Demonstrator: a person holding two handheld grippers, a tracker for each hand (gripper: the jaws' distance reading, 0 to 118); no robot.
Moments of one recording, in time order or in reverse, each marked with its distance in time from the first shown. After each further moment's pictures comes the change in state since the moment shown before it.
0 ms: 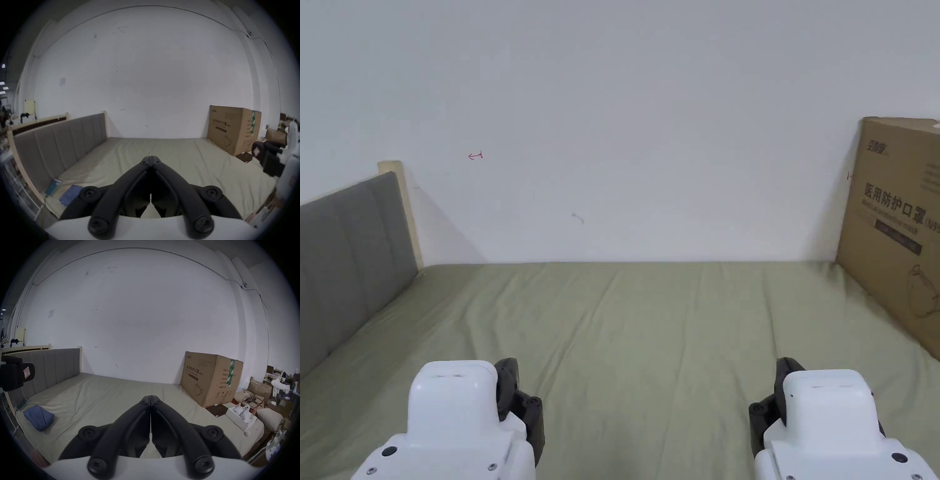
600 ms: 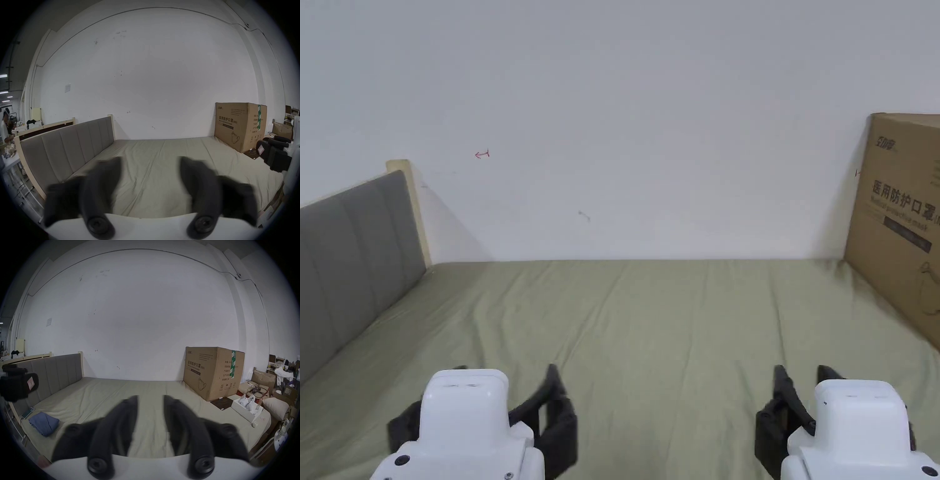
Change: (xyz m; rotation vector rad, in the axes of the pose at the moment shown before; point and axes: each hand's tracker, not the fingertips) left arm 0.001 -0.007 -0.001 -0.001 0.043 -0.031; right arm 0.012 -0.011 -0.006 -0.017 0.020 -0.092
